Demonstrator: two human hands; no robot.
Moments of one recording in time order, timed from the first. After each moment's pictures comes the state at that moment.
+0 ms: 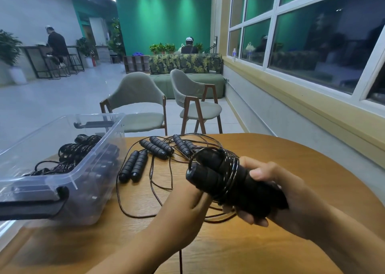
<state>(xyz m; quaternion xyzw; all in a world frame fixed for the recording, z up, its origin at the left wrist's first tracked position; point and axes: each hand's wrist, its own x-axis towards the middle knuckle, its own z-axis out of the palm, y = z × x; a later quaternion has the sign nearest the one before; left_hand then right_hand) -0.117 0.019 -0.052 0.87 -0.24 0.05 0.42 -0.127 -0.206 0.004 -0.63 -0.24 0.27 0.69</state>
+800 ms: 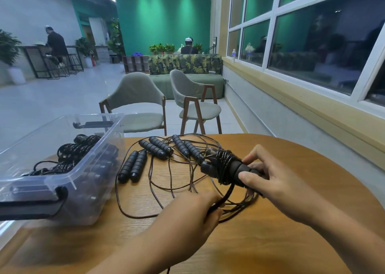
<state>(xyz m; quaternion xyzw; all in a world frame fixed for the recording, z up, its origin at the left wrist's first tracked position) -0.132 0.012 -0.036 0.92 -0.29 0.02 0.25 -0.123 -0.225 -0.008 -0.87 -0.13 -0.02 0.48</state>
